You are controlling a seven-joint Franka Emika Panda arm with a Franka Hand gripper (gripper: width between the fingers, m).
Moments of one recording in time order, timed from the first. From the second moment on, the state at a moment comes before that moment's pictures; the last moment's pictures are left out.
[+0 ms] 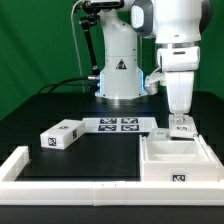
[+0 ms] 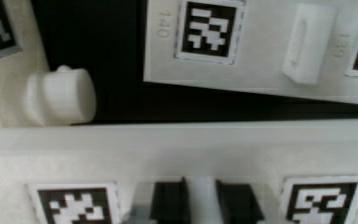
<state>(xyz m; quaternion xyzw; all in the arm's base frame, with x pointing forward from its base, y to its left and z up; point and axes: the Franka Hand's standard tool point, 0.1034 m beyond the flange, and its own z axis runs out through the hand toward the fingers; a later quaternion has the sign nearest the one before) 0.463 0.105 0.060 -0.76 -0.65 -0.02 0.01</state>
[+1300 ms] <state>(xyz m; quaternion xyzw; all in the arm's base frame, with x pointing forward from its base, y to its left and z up) 0.474 0.107 0.056 -0.76 -0.65 -0.02 0.01</state>
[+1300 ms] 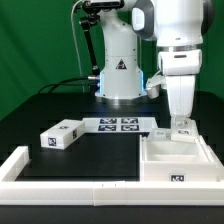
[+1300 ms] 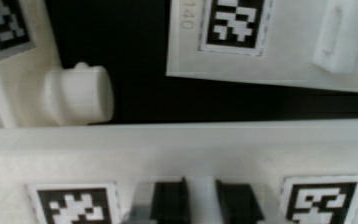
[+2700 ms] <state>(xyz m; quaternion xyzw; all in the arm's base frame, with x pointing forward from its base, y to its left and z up) 0.543 0.094 0.057 -0.75 -0.66 -0.04 0.01</state>
